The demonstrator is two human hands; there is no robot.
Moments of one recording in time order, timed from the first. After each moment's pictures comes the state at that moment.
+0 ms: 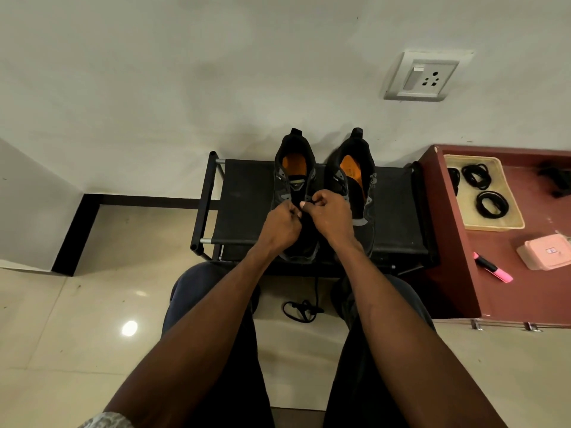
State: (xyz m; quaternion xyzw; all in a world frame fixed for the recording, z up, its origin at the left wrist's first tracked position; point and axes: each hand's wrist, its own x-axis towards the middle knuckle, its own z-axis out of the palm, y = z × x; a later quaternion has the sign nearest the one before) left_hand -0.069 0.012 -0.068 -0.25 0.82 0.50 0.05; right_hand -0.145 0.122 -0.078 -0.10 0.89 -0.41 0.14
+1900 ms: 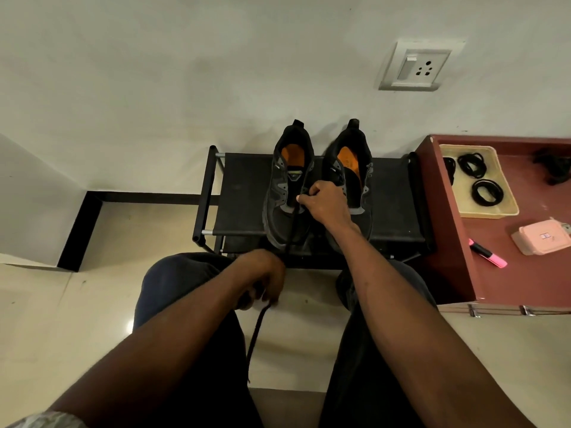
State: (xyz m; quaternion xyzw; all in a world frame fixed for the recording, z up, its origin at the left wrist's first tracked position) left_hand -0.012 0.022 -0.057 -0.03 0.78 0.09 0.62; right_hand -0.151 0.120 -0.077 -0.12 0.91 -0.36 0.17
